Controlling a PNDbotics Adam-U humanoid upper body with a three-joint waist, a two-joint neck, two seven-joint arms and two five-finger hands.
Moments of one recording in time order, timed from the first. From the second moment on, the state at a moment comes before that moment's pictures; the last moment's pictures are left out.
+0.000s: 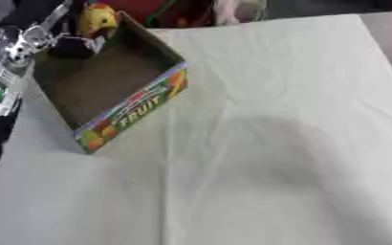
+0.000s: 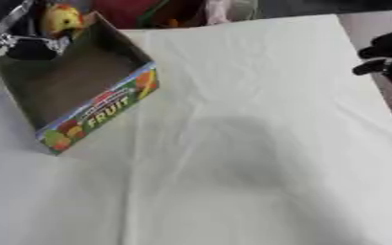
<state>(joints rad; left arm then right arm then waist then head) -1.05 0.48 -0.08 -1.10 -0.80 -0.11 -0.22 -0.31 -0.49 -0.04 -1.98 -0.26 -0.24 -0.15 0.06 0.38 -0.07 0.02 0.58</state>
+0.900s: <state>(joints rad) -1.12 0.43 -0.03 -0.82 -1.21 -0.12 -0.30 -0.33 -0.49 -0.03 -1.98 -0.27 -0.23 -0.13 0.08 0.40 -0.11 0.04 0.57</state>
